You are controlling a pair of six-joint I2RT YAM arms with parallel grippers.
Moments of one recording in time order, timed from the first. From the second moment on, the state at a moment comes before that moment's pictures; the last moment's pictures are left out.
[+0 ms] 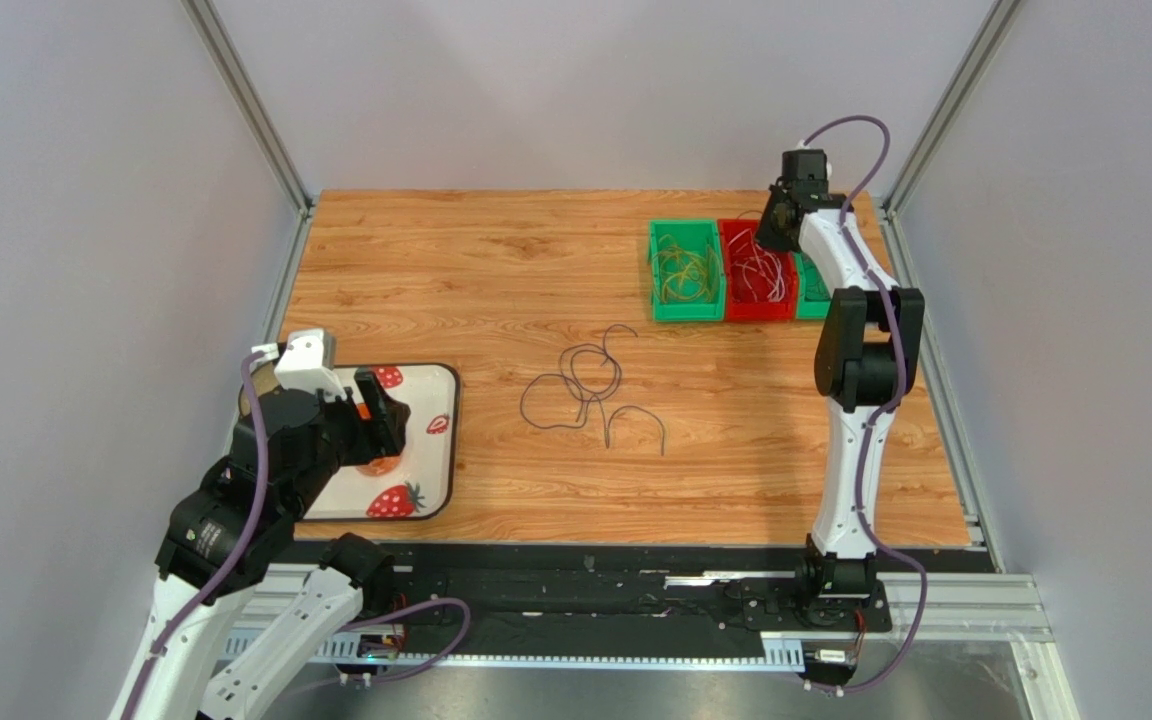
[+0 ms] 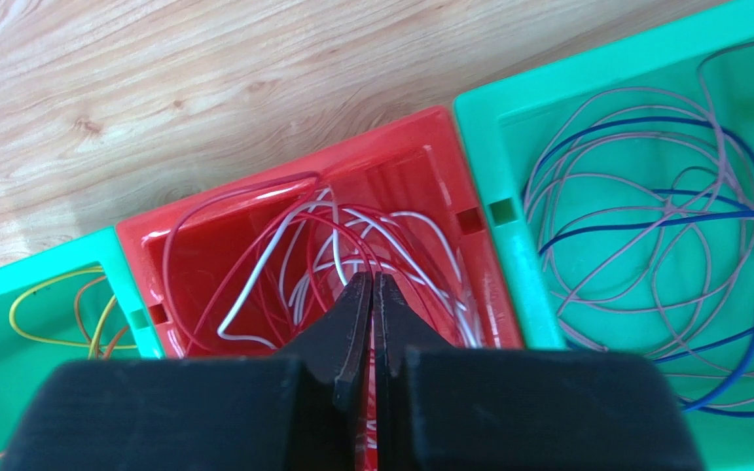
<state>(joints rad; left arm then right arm) -0.45 0.49 0.98 -0.99 -0.26 -0.43 -0.01 2.31 2.03 -0.55 0.08 0.35</state>
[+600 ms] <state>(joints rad) -0.44 0.49 0.98 -0.98 -0.25 -0.42 0.00 2.32 2.00 -0.56 0.09 0.34</state>
